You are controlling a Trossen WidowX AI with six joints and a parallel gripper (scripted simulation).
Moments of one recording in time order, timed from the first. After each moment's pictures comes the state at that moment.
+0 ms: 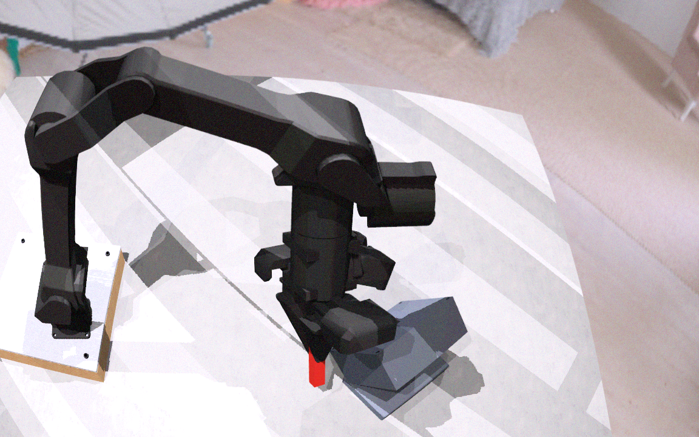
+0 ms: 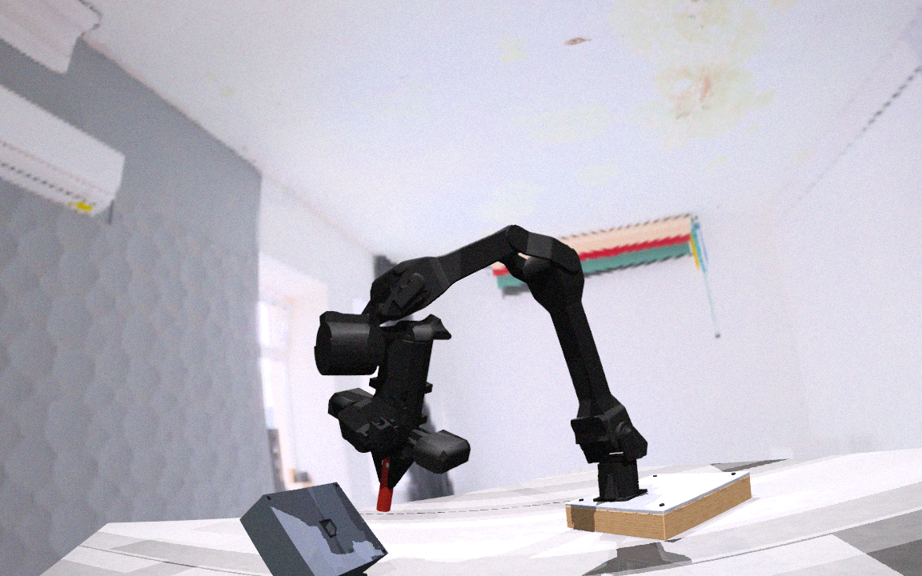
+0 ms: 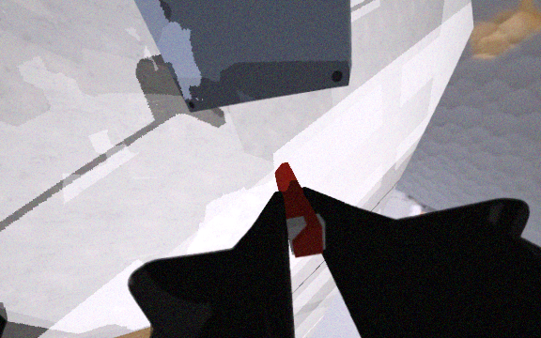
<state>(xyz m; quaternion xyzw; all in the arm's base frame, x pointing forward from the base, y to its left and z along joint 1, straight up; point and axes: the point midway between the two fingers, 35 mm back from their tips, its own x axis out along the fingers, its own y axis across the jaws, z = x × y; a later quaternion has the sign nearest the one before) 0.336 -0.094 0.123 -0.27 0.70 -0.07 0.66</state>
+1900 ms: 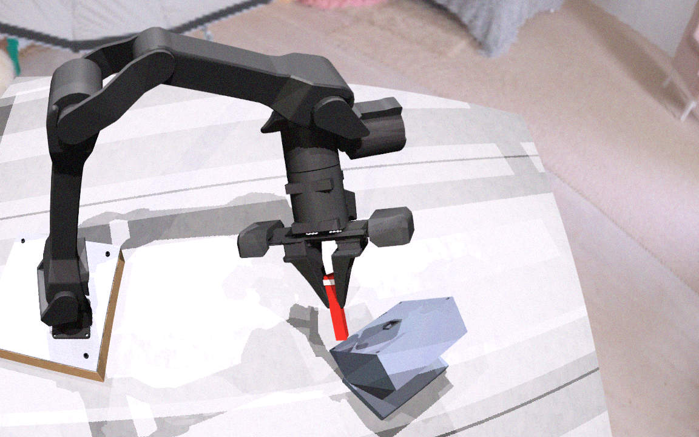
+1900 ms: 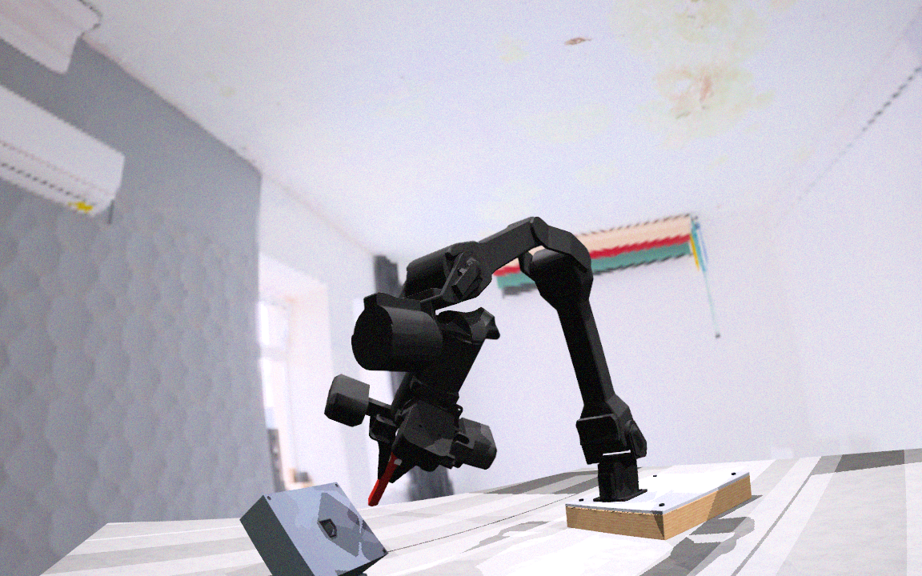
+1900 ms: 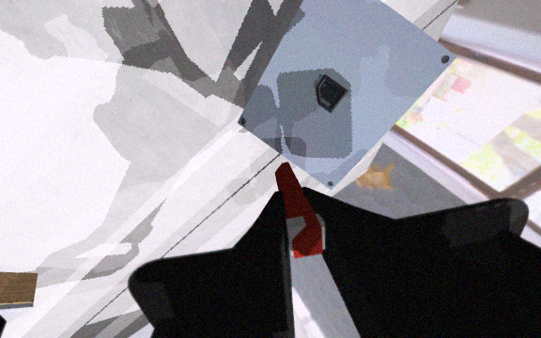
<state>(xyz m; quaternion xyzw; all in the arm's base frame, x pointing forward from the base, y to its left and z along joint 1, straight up) 0.363 -0.032 0.134 -0.59 0.64 0.11 0.49</state>
